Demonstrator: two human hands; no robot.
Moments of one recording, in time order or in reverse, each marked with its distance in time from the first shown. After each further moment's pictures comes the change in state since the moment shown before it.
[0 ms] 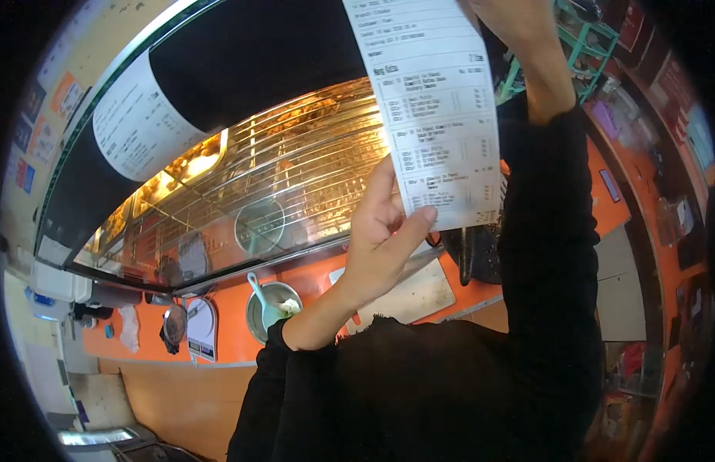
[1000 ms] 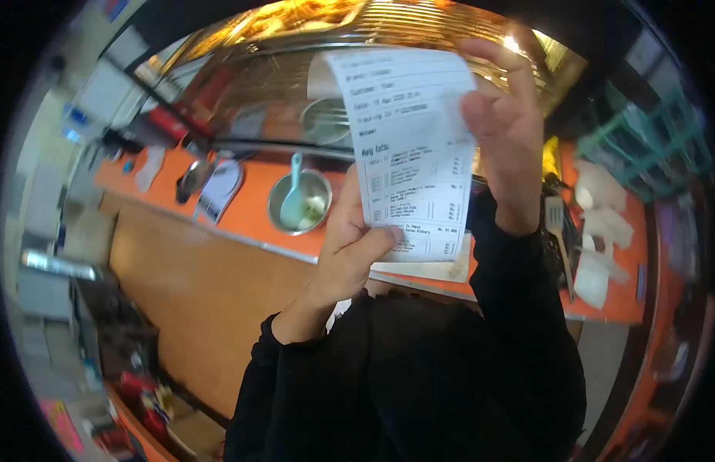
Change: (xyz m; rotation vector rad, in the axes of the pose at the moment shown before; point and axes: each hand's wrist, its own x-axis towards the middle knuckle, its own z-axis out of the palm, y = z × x) left_hand -0.140 0.019 0.034 0.156 0.519 0.035; right_hand -0.154 -0.093 0.045 1.175 -0.236 0.538
